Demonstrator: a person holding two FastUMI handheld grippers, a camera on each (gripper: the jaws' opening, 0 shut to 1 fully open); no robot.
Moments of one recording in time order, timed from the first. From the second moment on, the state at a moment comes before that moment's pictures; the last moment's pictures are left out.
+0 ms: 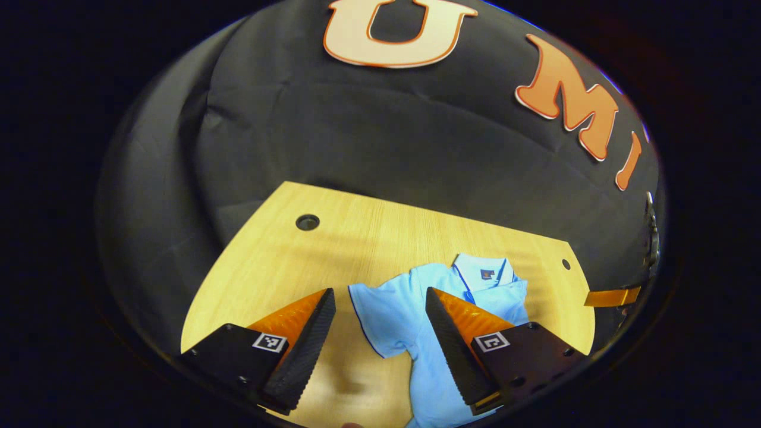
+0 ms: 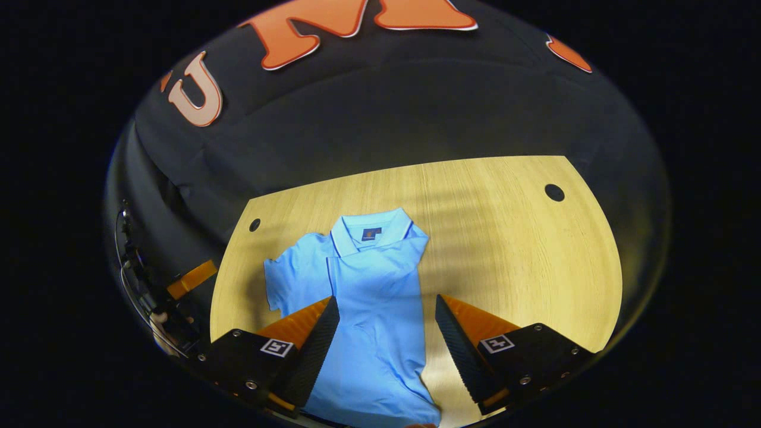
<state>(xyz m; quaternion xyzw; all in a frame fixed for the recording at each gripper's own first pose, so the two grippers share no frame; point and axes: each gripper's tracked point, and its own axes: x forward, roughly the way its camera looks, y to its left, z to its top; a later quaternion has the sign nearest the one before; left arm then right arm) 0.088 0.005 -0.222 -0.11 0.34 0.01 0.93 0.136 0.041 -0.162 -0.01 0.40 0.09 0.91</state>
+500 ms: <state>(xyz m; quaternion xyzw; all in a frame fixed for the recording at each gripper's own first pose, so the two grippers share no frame) 0.111 0.006 -0.293 -0.09 0.52 0.03 0.85 0.140 -0.027 -0.166 0.02 0.41 0.07 0.91</state>
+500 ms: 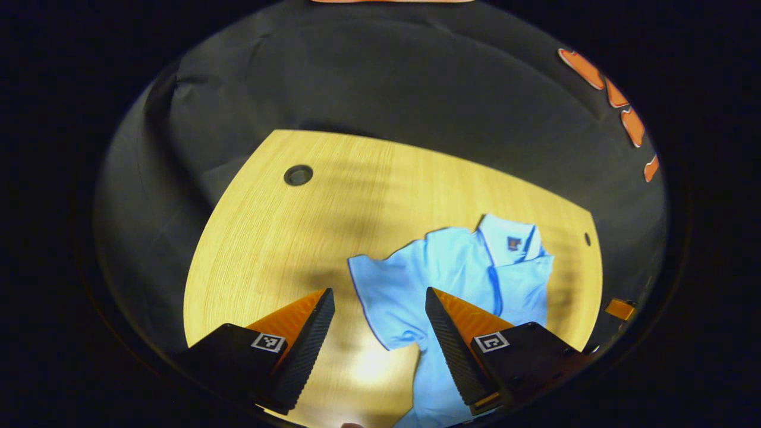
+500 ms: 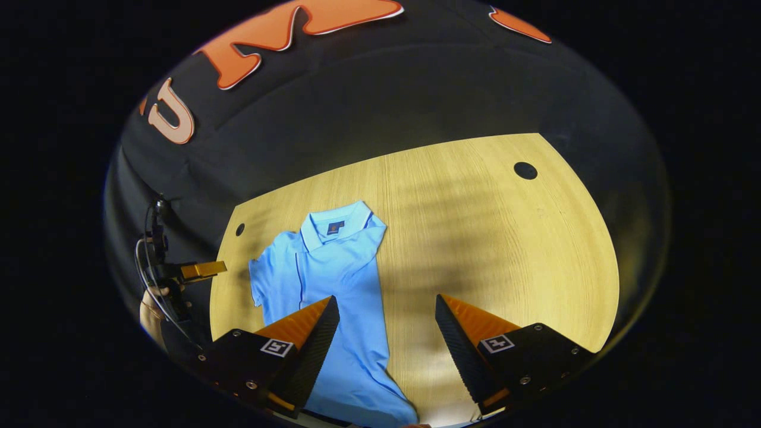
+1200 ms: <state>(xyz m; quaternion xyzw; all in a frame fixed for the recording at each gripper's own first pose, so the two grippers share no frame) 0.111 0.005 -0.363 -0.08 0.60 0.05 0.79 0.133 -0.069 -0.200 0.06 0.44 0.04 0.89</state>
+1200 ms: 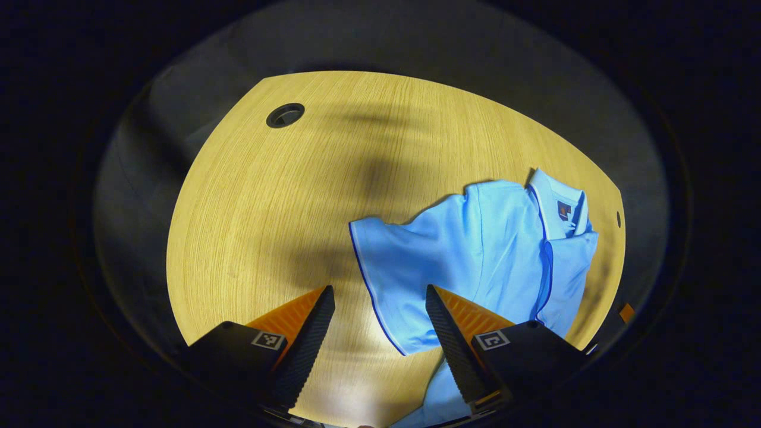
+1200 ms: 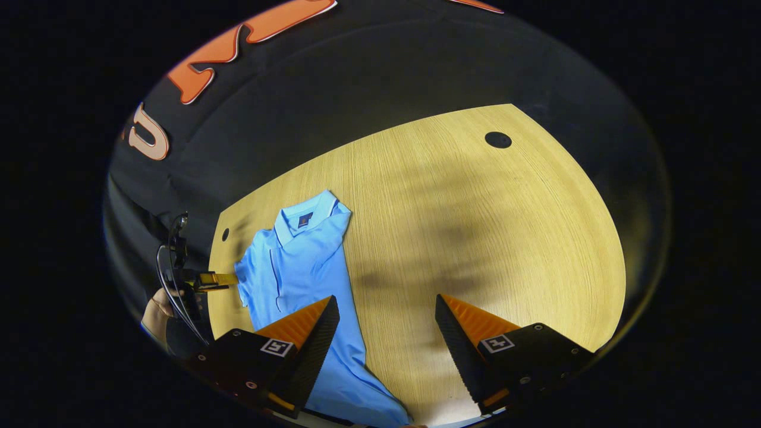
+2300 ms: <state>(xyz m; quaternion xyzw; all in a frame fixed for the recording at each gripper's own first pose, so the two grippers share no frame) 0.121 -0.015 -0.377 -0.09 0.61 0.08 0.78 0.118 -0.086 -0.208 0.06 0.44 0.02 0.90</state>
